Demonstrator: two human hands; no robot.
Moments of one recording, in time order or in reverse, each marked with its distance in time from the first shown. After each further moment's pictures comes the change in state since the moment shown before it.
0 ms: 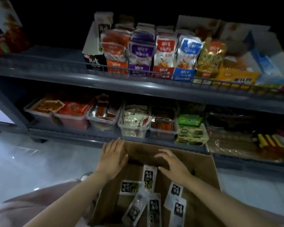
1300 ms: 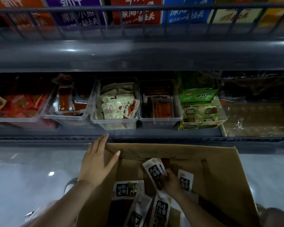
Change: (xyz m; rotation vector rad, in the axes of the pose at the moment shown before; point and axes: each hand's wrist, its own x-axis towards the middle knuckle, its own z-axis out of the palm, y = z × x) left_hand 0.083 -0.030 0.087 -0.076 -0.068 -0.129; right_hand 0.081 0.169 0.195 0.520 0.012 0.680
